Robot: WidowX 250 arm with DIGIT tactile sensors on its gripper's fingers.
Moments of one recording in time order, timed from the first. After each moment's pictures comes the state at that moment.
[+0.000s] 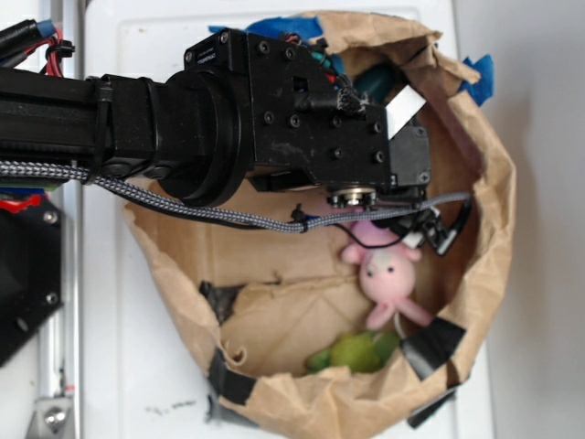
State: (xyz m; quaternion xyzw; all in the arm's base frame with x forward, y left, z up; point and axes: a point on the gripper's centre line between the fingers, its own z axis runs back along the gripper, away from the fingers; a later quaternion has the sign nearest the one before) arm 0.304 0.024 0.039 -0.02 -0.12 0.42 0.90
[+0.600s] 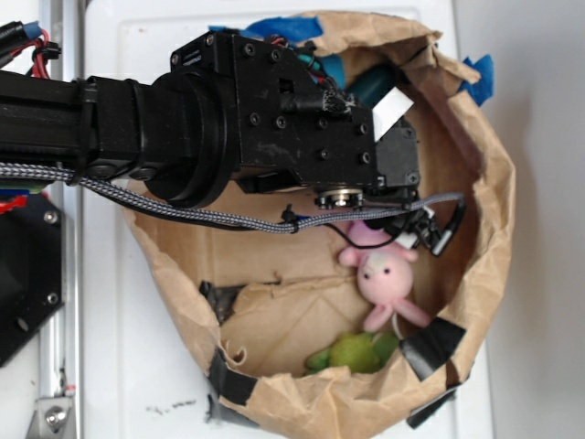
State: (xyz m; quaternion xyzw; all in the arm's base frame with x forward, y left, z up) arm 0.301 0.021 0.040 -0.03 -0.12 0.42 0.90
